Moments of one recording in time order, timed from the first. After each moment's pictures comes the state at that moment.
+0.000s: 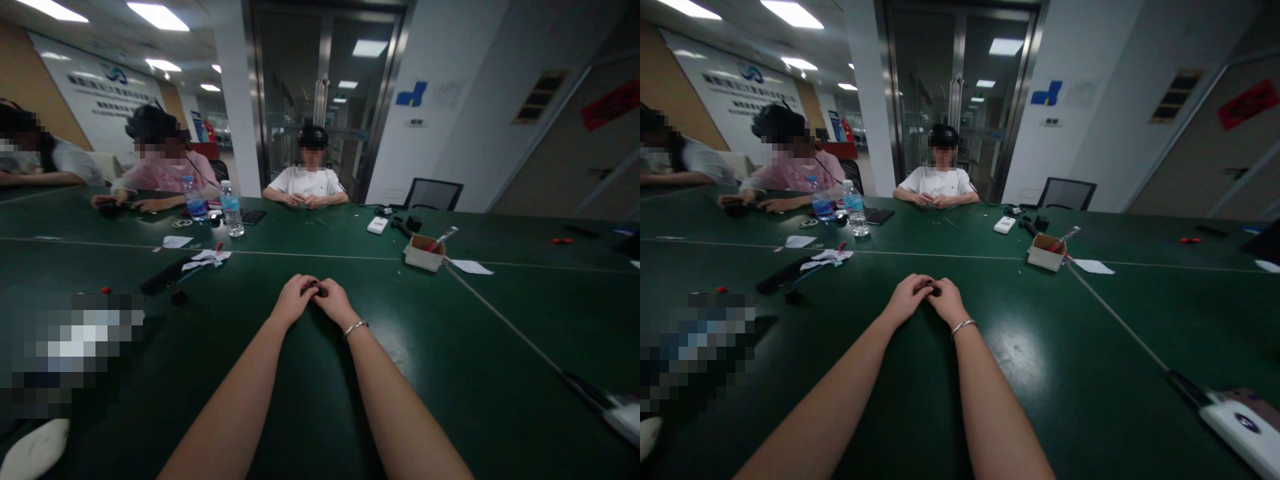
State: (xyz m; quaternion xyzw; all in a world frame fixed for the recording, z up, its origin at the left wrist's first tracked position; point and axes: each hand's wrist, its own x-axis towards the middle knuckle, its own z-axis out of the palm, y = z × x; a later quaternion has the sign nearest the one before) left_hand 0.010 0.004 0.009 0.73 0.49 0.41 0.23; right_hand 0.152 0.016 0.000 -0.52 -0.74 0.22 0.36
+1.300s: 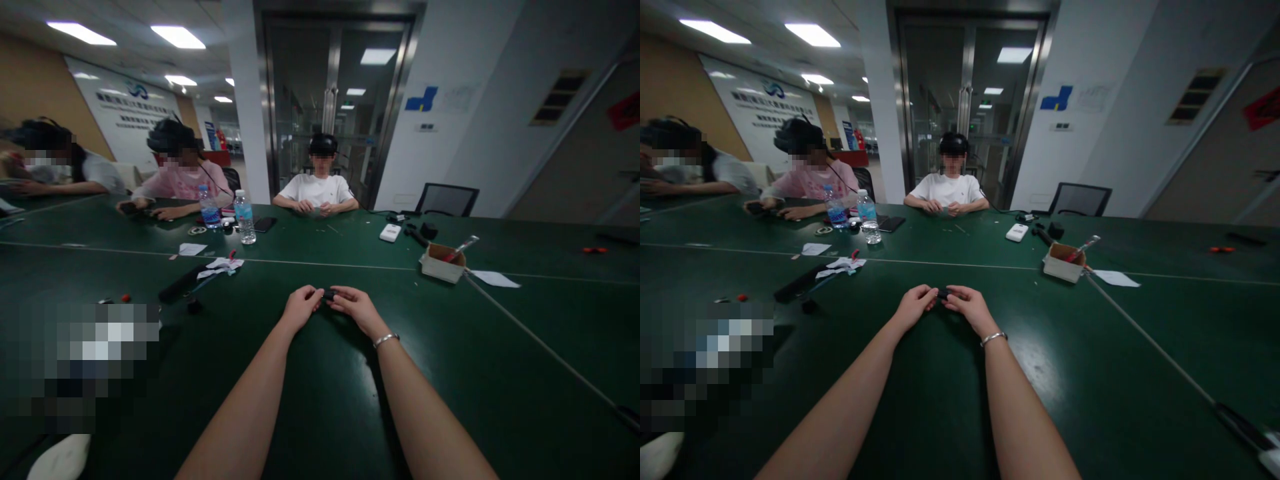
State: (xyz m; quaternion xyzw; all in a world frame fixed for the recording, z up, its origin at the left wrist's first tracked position) left_hand -0.007 0.023 -0.003 0.62 0.50 0.44 0.41; right_hand 0.172 0.021 0.001 -0.37 -0.50 0.61 0.49
